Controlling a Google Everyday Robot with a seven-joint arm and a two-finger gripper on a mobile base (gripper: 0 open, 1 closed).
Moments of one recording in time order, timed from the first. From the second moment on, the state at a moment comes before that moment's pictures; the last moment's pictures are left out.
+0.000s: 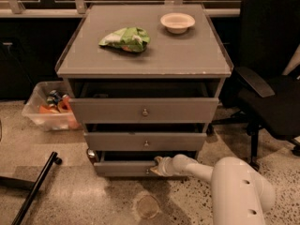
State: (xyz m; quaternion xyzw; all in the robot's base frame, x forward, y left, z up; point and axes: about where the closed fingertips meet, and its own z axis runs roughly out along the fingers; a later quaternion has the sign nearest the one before) arm 0.683 -0.060 0.176 -0.51 0.78 0.12 0.33
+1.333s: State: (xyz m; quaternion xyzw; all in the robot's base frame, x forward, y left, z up) arm 0.632 -0.062 0.170 -0.54 0.79 0.14 0.28
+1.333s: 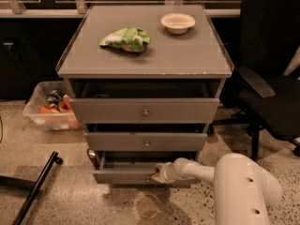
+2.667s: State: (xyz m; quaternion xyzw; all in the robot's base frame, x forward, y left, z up) arm 0.587 -0.062 0.166 -0.56 0.78 0.16 0.22
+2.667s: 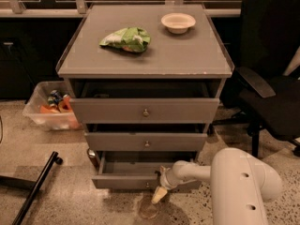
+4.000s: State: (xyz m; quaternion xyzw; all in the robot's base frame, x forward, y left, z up) arm 0.573 -0.049 0.154 -0.58 0.77 0.21 0.19
